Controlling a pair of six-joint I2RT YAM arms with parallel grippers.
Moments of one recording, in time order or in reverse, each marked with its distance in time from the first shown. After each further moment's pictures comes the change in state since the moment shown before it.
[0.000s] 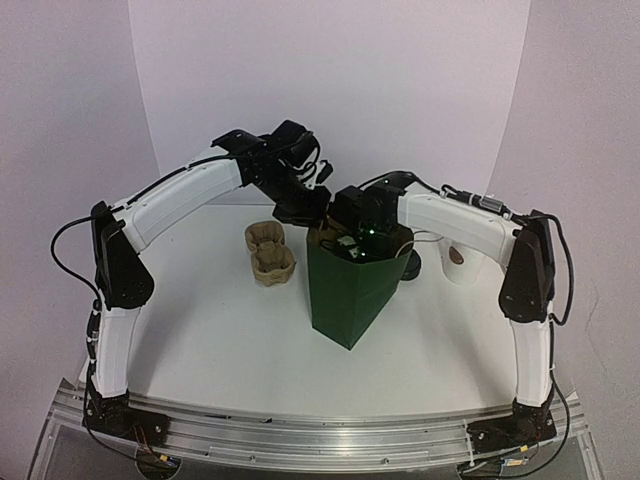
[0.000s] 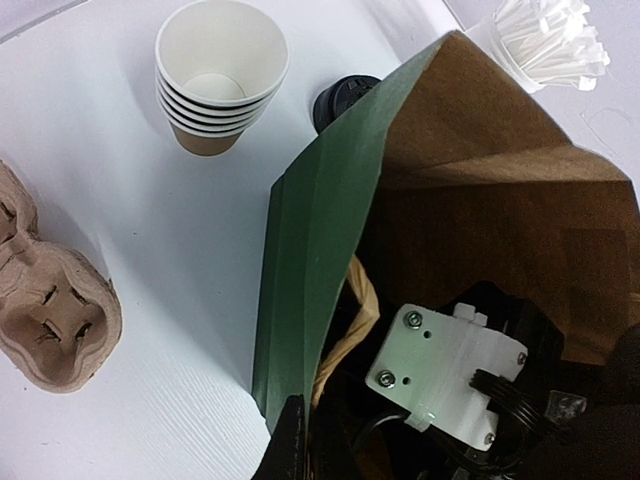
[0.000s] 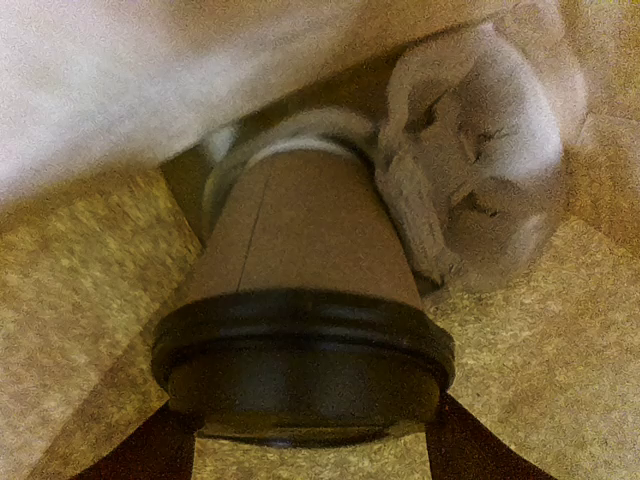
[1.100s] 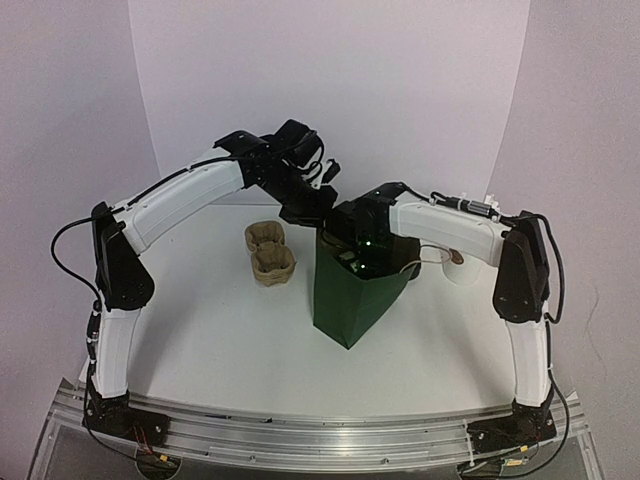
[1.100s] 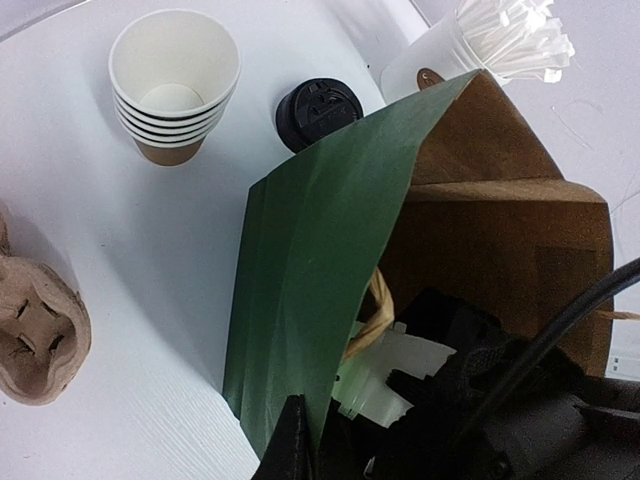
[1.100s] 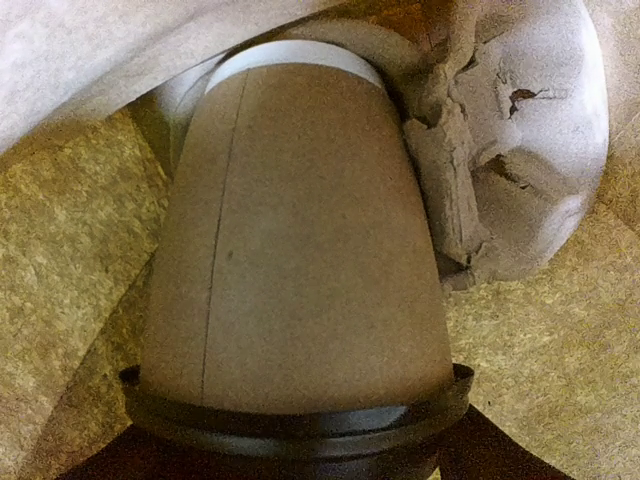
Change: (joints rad) left arm -0.013 0.000 -0.002 0.037 0.041 -0.004; right arm 0.010 0.031 -0.037 -0.044 -0.004 0.006
